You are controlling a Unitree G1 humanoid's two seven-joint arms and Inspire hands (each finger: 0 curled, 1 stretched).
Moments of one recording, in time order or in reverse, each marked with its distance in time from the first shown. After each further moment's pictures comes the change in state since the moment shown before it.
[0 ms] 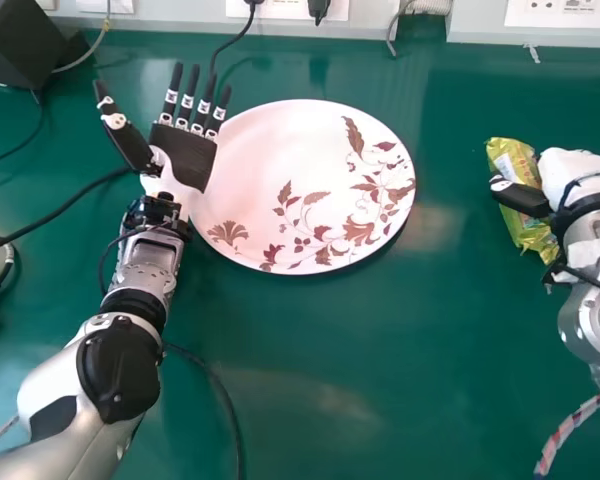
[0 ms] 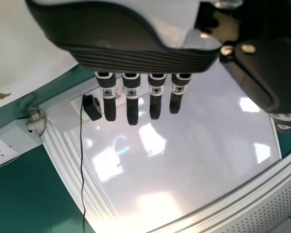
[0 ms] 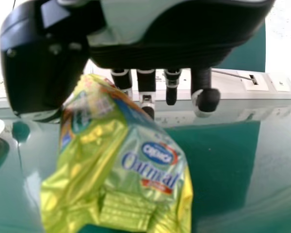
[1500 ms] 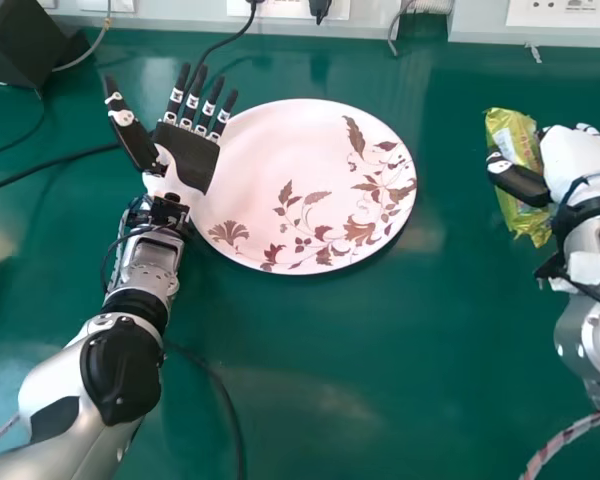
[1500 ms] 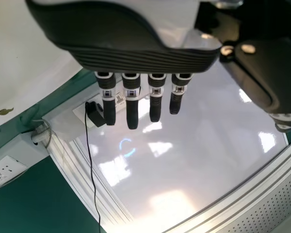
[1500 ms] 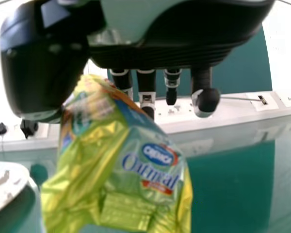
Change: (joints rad) left arm 0.001 0.000 -0.040 0.008 0.038 -0.054 0.007; right arm 0.078 0.069 -0.076 -0.156 -0.012 -0.011 -0.123
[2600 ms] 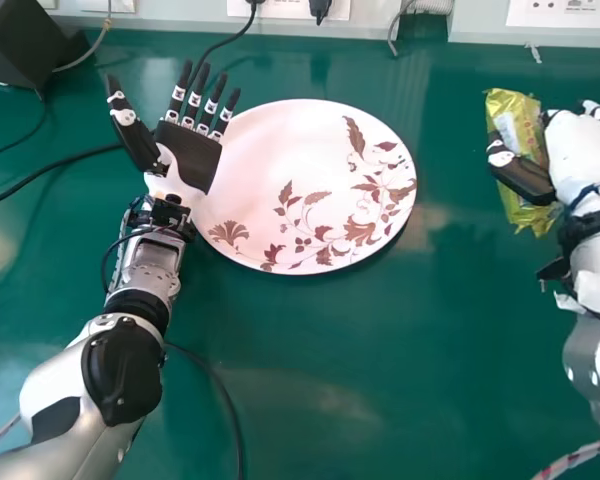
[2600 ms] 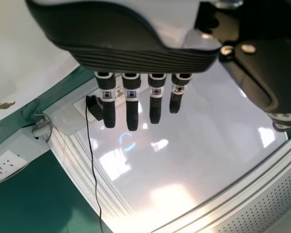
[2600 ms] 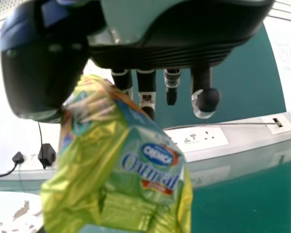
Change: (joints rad) left arm 0.002 -0.007 -0.001 0.000 -0.002 -0.013 -0.030; right arm 0.077 0.038 -0.069 -0.100 -0.005 -0.090 -0.108
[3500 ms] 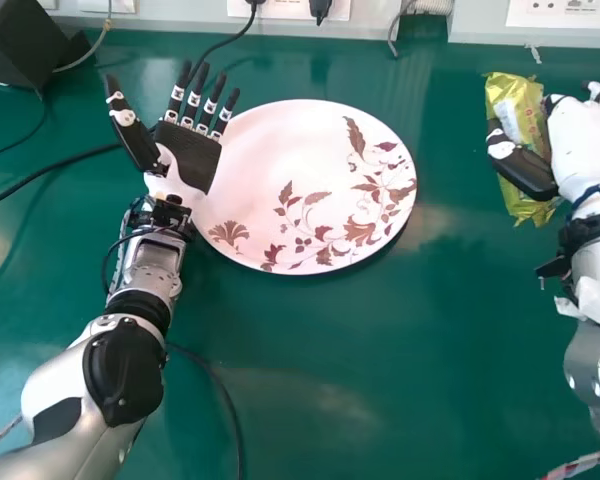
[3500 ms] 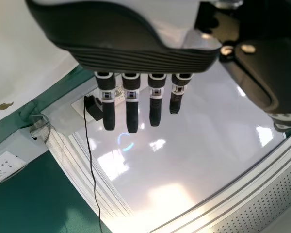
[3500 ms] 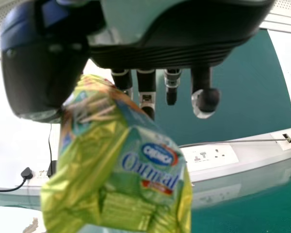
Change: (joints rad) left arm 0.001 -0.005 0.000 0.000 0.000 -0.007 0.003; right arm 0.028 0.026 -0.031 -0.032 -0.020 -0.062 -0.072
